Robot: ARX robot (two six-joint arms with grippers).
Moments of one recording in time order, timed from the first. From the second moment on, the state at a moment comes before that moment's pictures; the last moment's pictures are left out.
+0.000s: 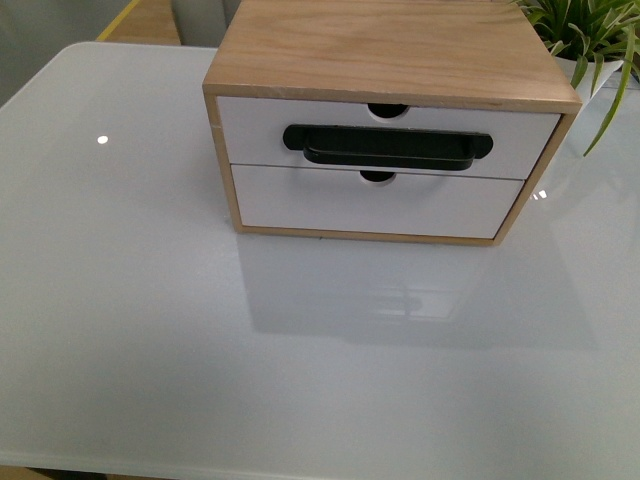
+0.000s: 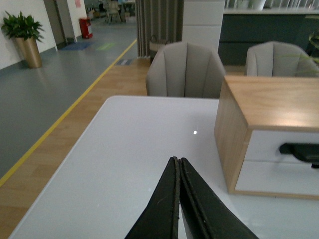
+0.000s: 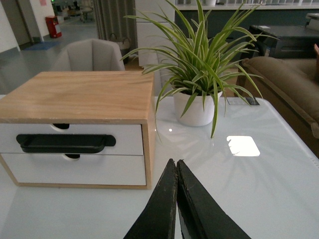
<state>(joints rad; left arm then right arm) 0.00 0.14 0.02 0.13 0.00 0.00 0.00 0.01 0.02 0.00 0.00 -0.01</state>
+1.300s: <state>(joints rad) 0.00 0.01 0.02 0.00 0.00 0.00 0.00 0.01 0.02 0.00 0.00 -0.01</state>
